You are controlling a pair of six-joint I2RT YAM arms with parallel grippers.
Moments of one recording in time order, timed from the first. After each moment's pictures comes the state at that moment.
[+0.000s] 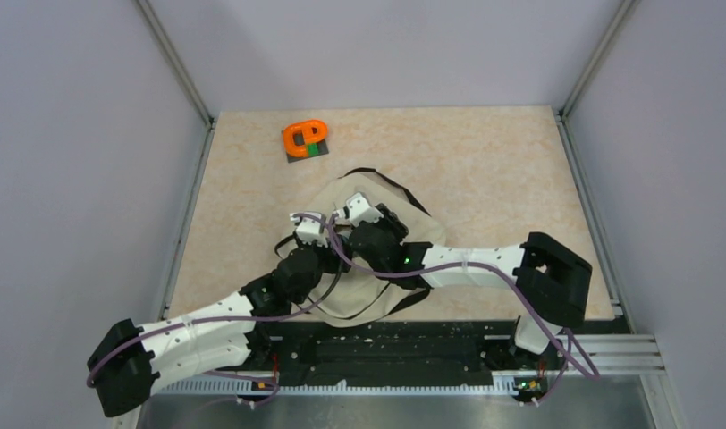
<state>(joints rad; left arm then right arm) -0.93 0.84 0.34 0.19 -0.51 -0.47 1.16 1.66 1.01 0.05 0.96 -0.10</state>
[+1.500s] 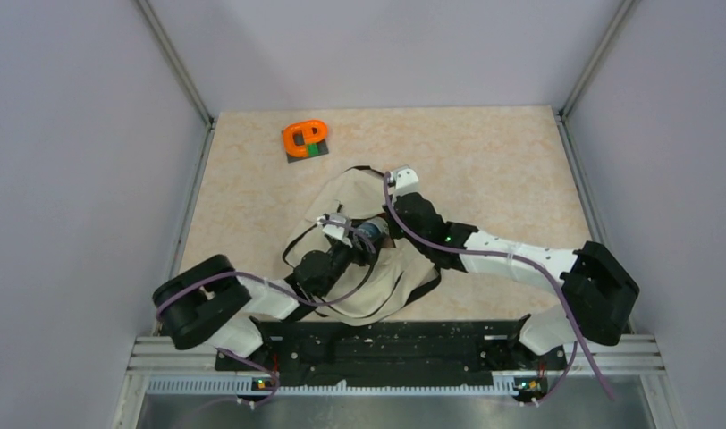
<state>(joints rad) -0.93 1.52 0.25 1.33 -0.32 -0.25 0.93 1.44 0.91 0.04 0.41 0.29</state>
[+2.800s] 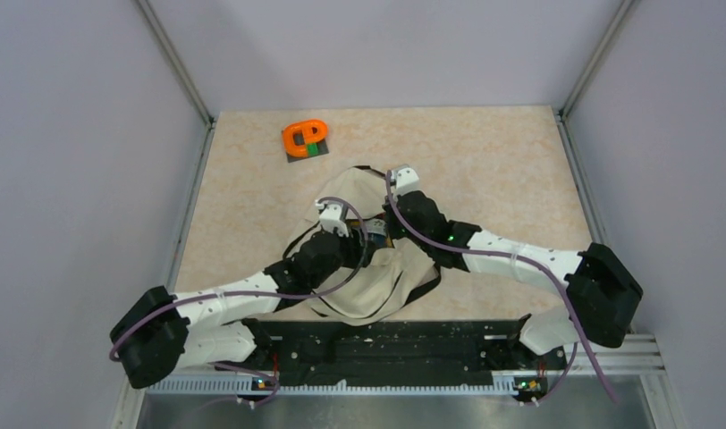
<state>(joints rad) -0.90 1.09 0.45 0.25 -0.28 -0.62 0.93 1.42 0.90 0.04 0.34 0.30</state>
